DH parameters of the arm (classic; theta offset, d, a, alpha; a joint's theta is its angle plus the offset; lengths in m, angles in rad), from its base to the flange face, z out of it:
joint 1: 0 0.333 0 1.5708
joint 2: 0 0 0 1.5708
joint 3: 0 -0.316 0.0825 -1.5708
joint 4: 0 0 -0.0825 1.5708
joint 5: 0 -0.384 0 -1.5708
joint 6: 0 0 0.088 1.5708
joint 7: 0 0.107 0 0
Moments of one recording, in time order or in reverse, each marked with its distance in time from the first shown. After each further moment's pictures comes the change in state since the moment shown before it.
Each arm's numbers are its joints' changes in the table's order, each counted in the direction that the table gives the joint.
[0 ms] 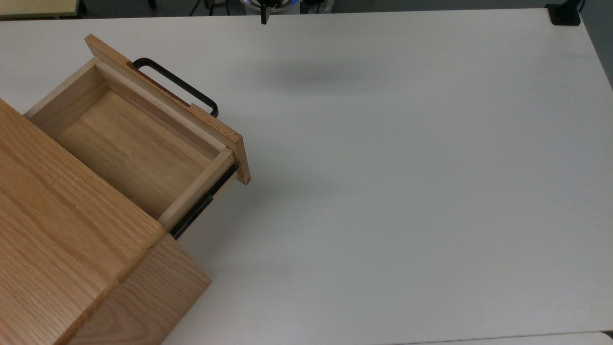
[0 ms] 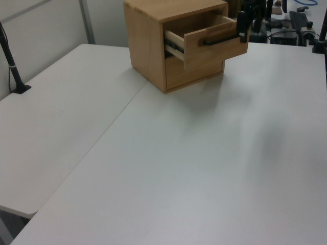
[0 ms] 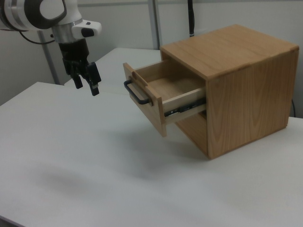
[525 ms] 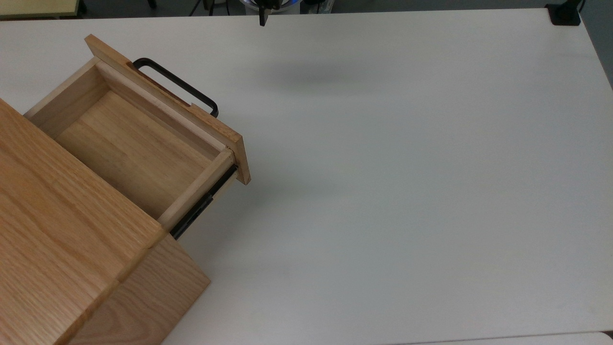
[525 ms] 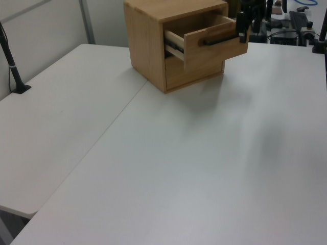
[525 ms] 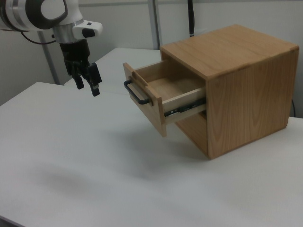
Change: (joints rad) arm -0.001 -0.006 0.001 0.003 0.003 0.000 0.014
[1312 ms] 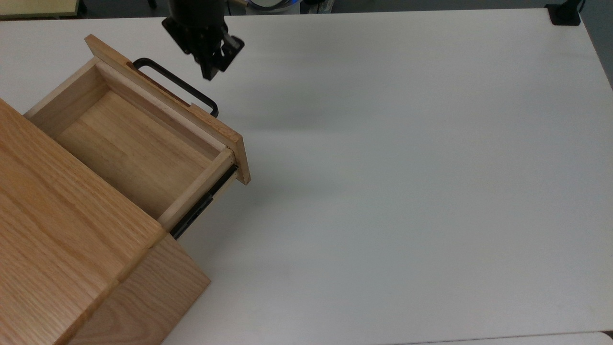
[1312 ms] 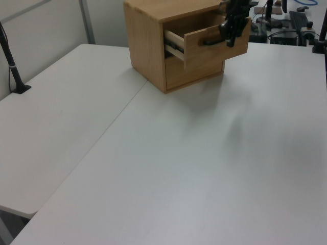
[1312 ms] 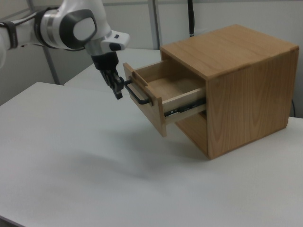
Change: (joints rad) arm -0.002 -0.128 0.082 0.001 -0.019 0.267 0.117
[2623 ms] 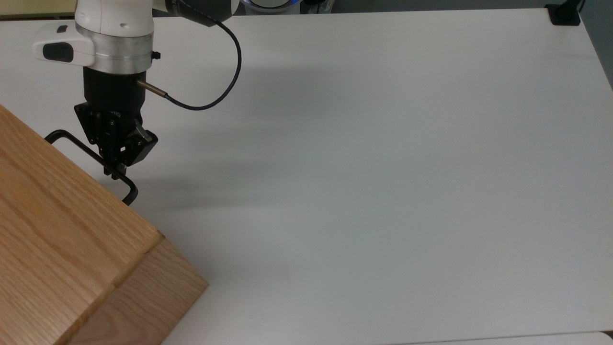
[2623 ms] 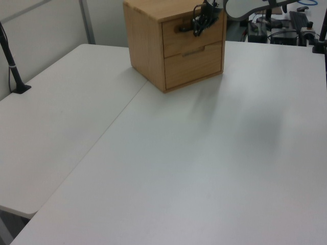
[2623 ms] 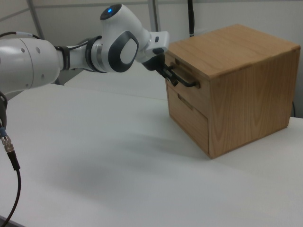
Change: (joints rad) arm -0.075 -0.289 0.061 0.172 0.113 0.559 0.034
